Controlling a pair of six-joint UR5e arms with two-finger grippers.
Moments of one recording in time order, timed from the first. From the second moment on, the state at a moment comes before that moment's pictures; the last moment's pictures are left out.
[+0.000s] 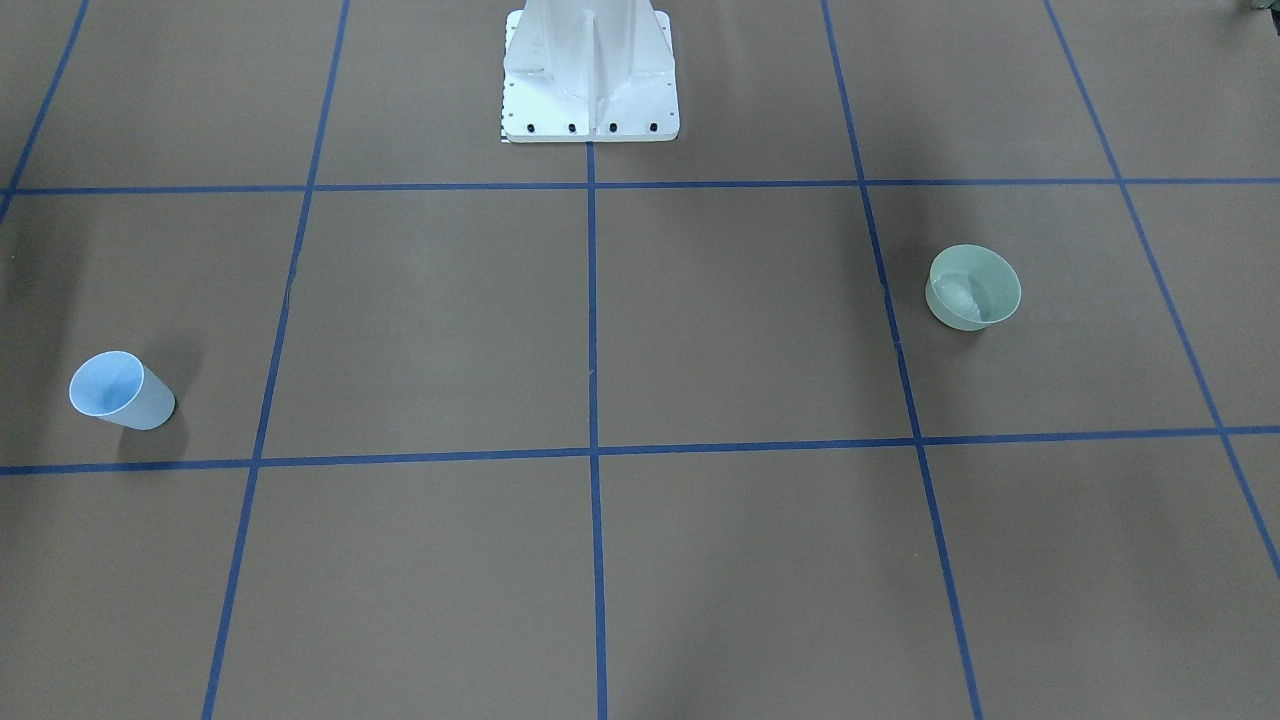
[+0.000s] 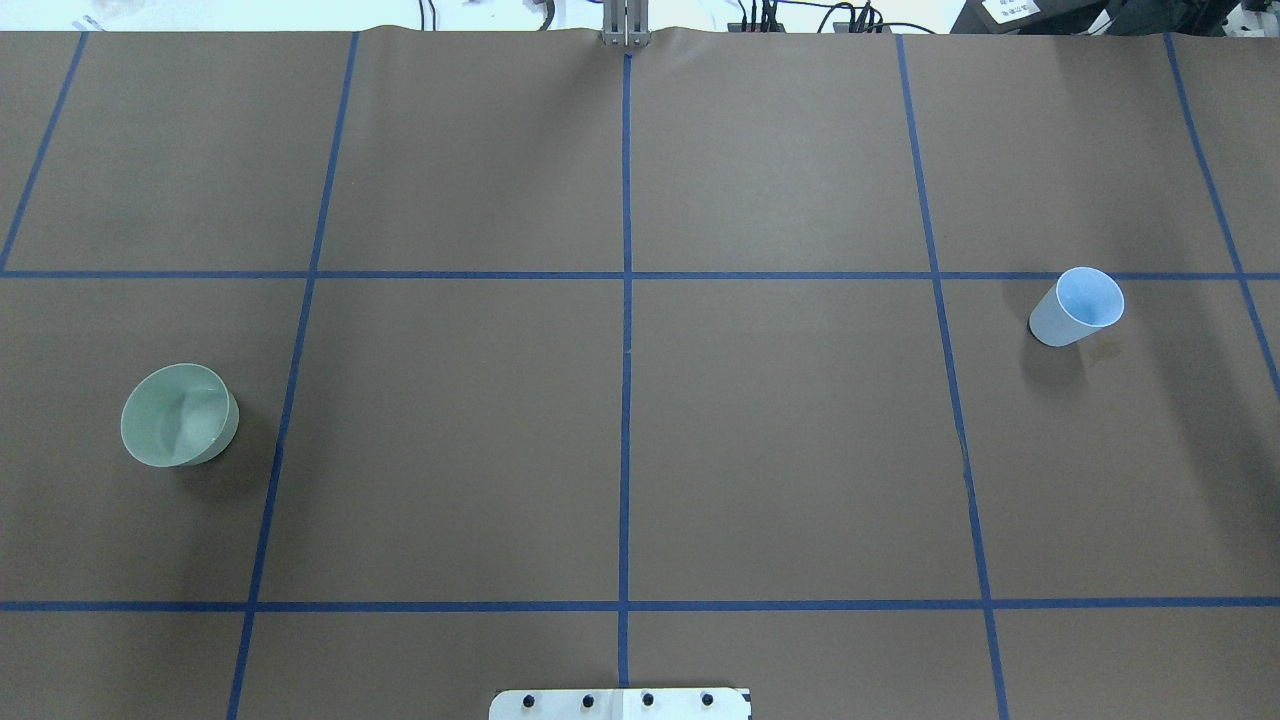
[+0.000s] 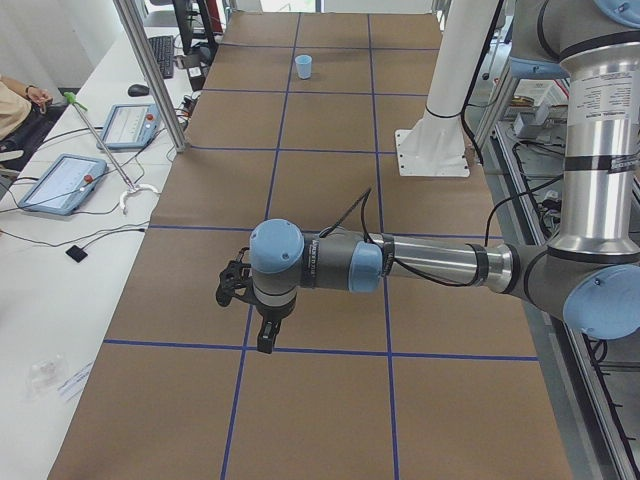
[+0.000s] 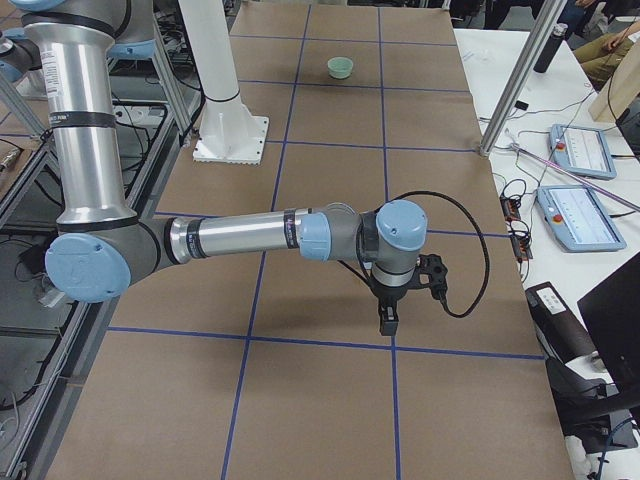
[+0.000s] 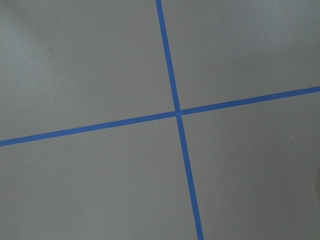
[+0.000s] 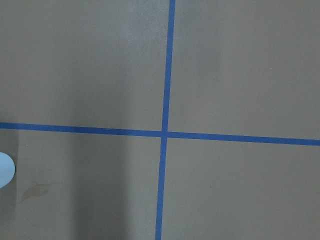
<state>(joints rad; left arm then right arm) -1.66 -1.52 -1.73 -1.56 -2.37 0.17 1.60 -1.49 1.64 -1.69 2.31 -0.04</state>
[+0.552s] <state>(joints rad) -1.66 -1.52 -1.75 -1.56 -2.37 0.17 1.60 -1.48 1.65 -1.69 2.31 -0.05</state>
